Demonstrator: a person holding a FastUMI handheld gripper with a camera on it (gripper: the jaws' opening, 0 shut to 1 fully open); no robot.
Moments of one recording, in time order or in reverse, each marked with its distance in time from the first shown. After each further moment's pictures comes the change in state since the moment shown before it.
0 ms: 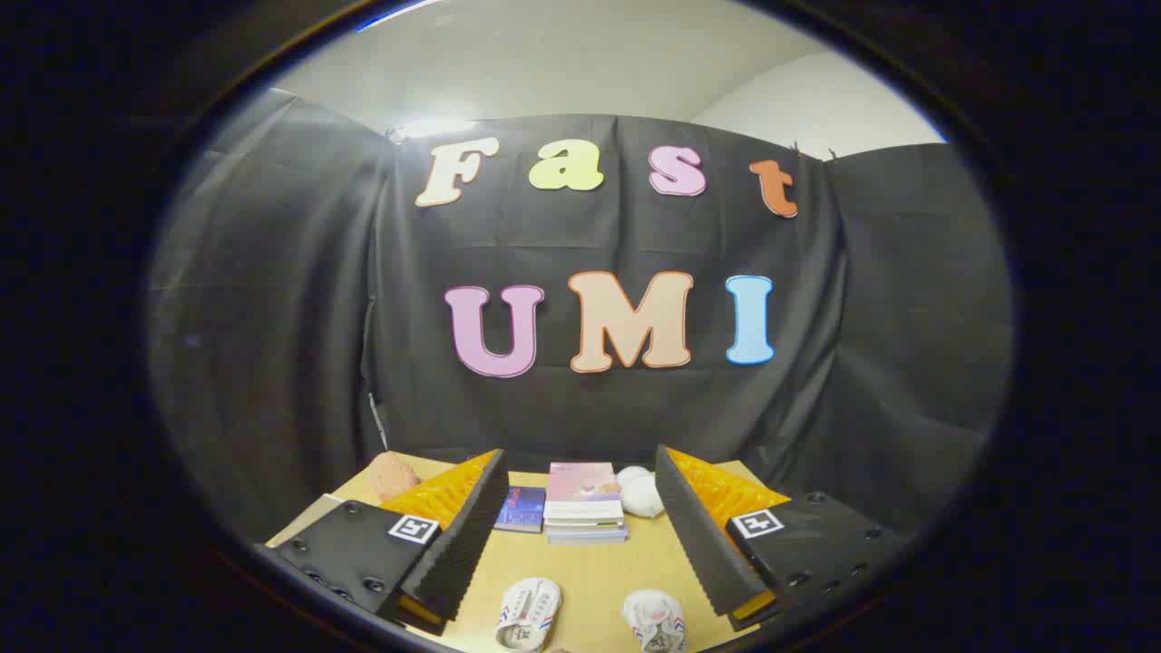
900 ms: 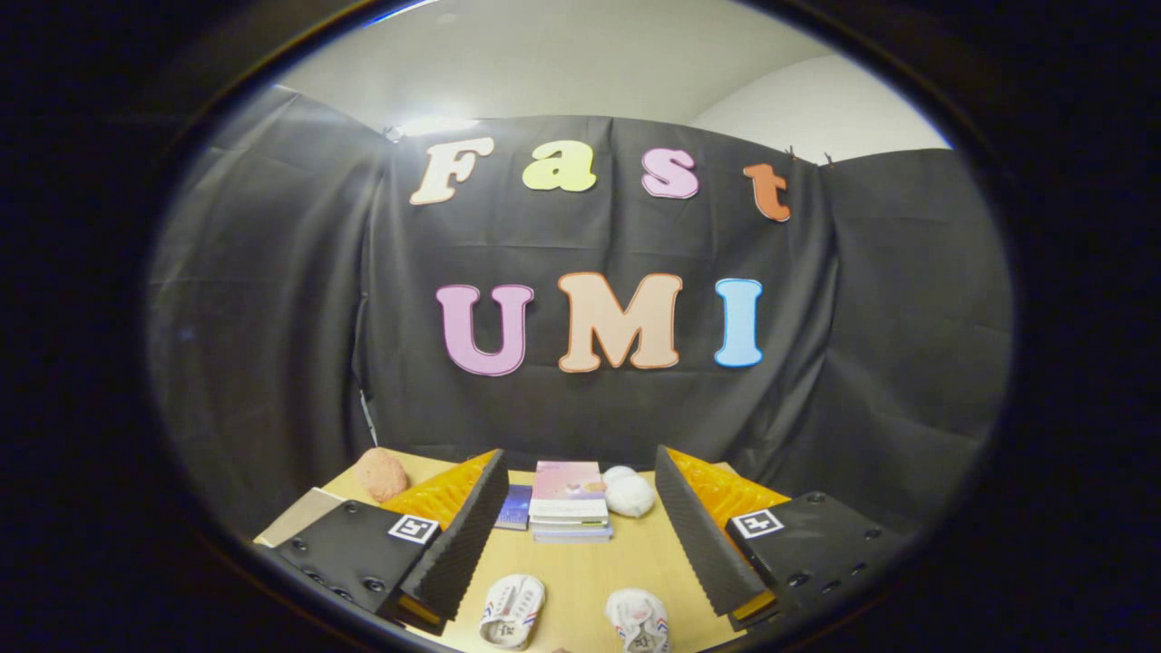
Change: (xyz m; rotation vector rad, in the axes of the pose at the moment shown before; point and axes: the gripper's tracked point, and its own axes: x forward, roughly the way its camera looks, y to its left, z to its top) arm -0.009 -0.006 -0.001 -0.010 0.000 -0.014
